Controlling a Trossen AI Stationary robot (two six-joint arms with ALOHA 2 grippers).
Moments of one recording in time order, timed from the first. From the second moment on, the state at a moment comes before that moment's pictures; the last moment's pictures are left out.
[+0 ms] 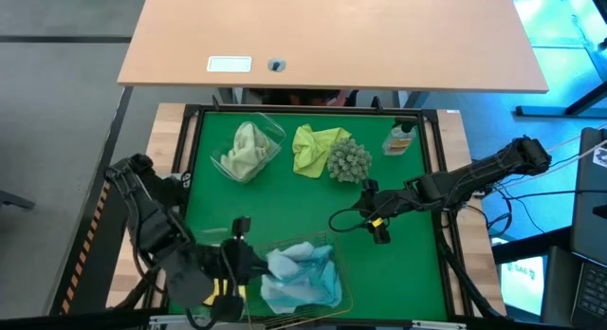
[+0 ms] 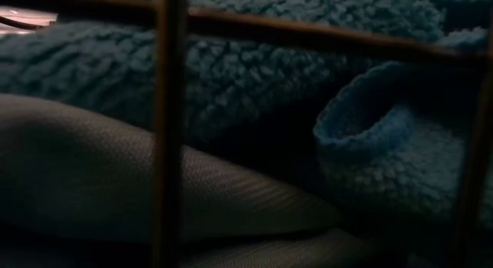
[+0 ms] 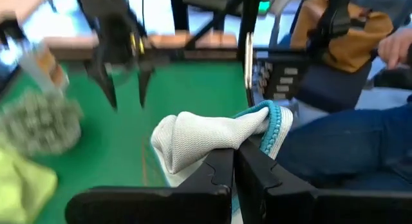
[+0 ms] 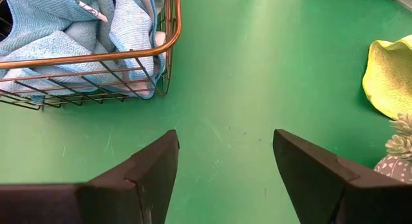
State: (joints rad) left arm -0.78 1.74 2.07 -1.01 -0.63 -0.53; right arm 0.33 1.21 0.81 -0.42 0.09 0.13
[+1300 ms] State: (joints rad) left arm -0.67 1.81 1.35 -0.53 -0.36 -0.84; right arm 0.33 1.21 0.81 -0.42 0.09 0.13
